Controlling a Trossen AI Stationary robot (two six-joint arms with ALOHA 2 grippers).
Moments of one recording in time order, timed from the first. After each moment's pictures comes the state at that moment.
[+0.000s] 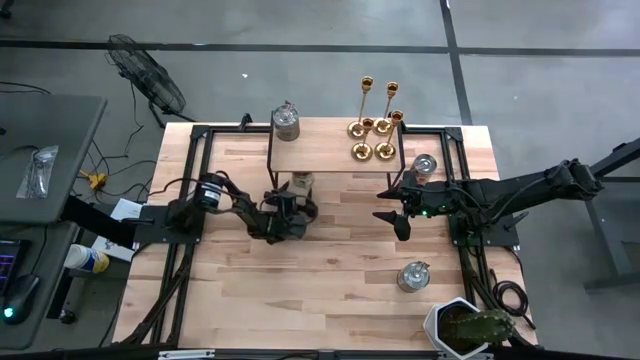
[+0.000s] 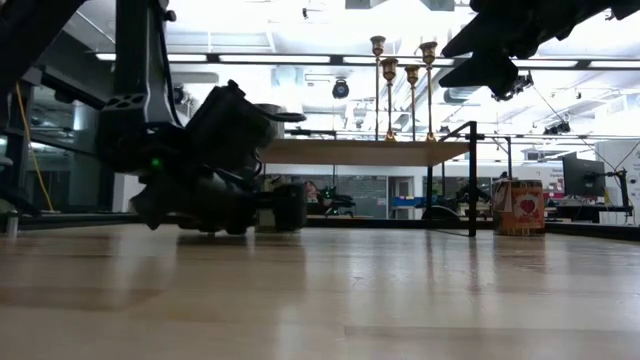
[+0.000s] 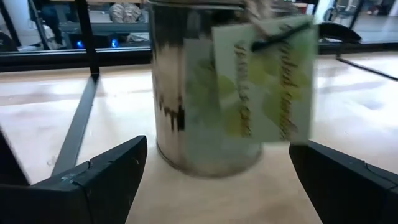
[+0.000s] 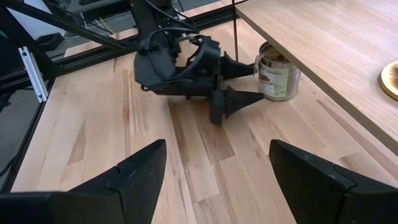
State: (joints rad) left arm -0.09 2.18 0.75 0.89 -1.29 -0.65; right arm 0.13 0.90 0.61 -0.16 0.26 0.37
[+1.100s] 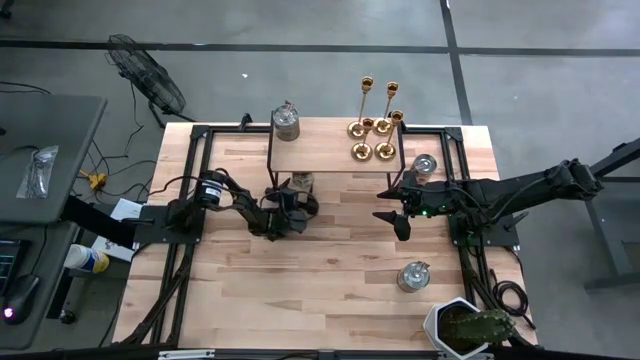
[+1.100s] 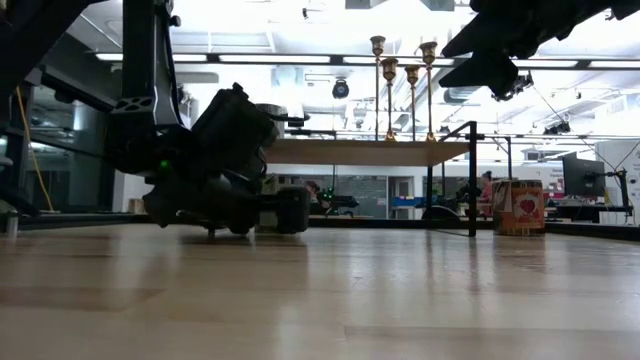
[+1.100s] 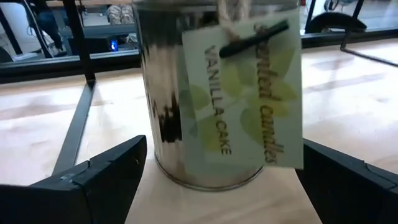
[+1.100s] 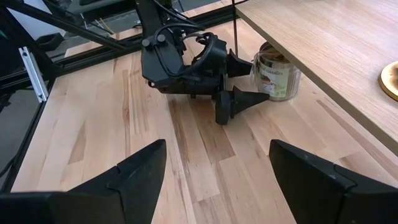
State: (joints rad) left arm -0.06 2.18 0.75 0.92 -1.25 -0.56; right arm 0.13 0.90 0.61 -0.16 0.26 0.37
